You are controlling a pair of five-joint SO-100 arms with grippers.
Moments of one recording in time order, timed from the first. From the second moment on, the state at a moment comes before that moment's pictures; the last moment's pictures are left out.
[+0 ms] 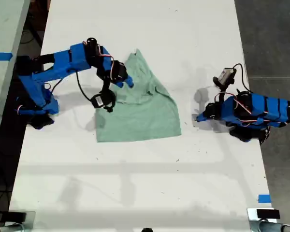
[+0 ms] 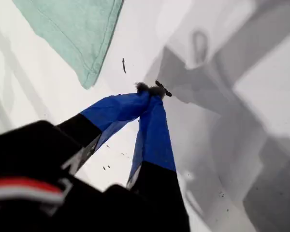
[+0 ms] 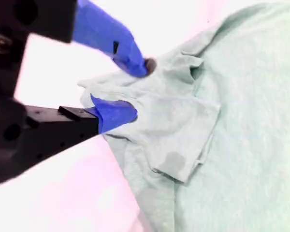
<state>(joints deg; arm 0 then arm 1) -23.3 98.3 78.8 81.6 19.2 9.8 200.6 175.0 80.4 -8.7</state>
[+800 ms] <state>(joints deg) -7.2 205.5 182.6 52.6 10.1 9.5 200.6 175.0 80.4 -8.7</state>
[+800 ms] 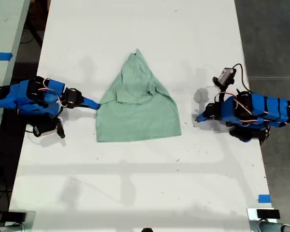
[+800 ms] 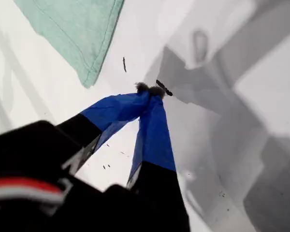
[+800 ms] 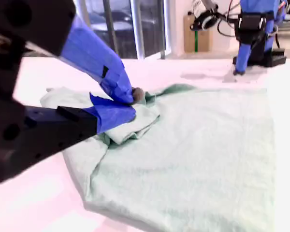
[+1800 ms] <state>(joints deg) -7.5 206.1 182.6 53.0 10.1 11.2 200.6 175.0 80.8 -8.0</state>
